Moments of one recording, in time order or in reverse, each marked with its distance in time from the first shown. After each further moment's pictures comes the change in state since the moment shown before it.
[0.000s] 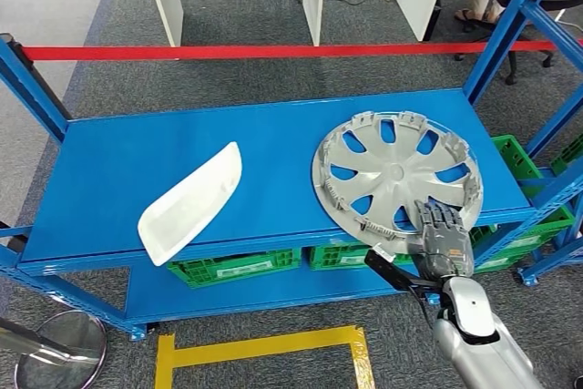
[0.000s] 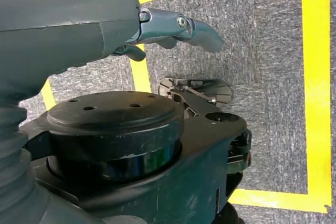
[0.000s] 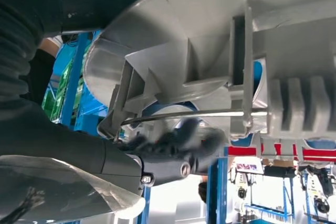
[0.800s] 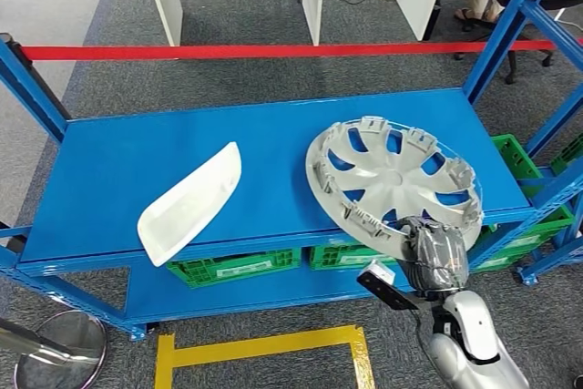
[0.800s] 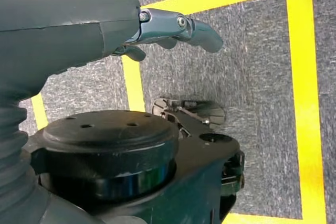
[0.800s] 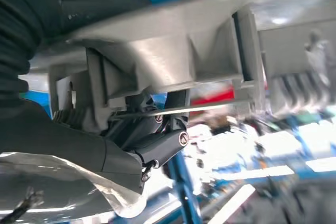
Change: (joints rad) left arm 0.006 -0.012 0.001 -0.013 -0.006 0.129 -0.044; right arm 0.113 0.012 0.011 -0.247 -0.233 -0.154 -0.272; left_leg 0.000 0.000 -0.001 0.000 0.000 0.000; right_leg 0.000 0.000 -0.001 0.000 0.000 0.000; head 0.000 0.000
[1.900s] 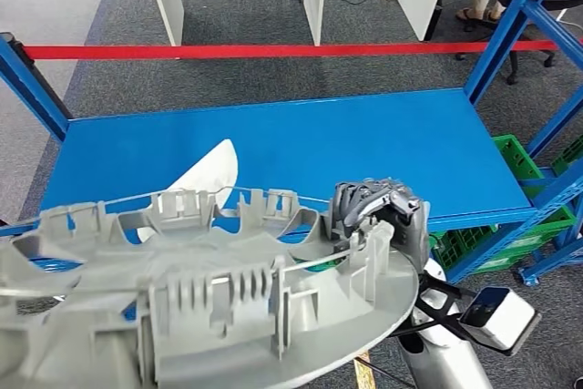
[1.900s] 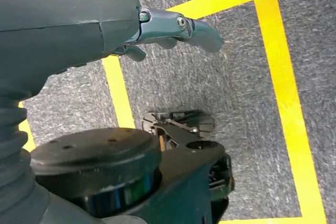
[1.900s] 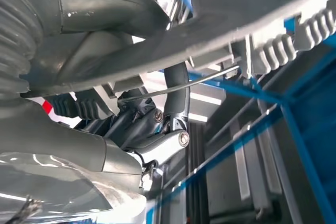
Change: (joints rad) left arm -0.011 0.024 -0.012 -0.037 -0.116 -0.020 -0.005; right arm -0.109 0.291 0.043 -0.366 -1.024 0.775 -0.639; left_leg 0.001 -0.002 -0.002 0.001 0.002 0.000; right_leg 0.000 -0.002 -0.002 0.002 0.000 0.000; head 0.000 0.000
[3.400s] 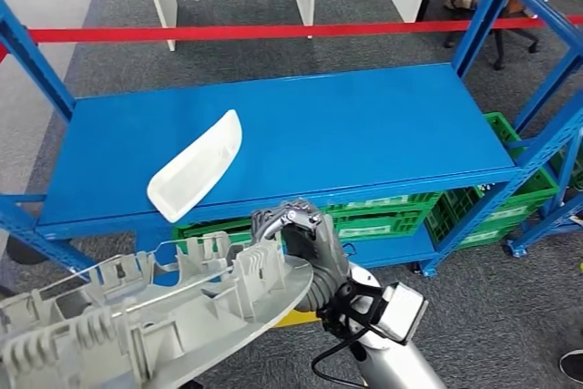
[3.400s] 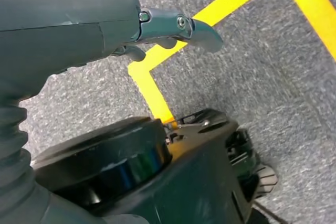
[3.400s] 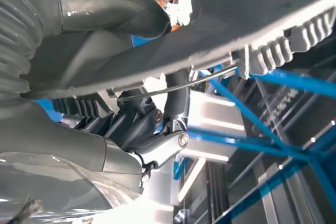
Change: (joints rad) left arm -0.029 0.016 -0.150 0.018 -0.165 0.026 0.146; right arm -0.029 0.085 0.173 0.163 0.054 -0.026 0.004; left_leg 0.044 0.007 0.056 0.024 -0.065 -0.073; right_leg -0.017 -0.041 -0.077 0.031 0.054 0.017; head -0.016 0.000
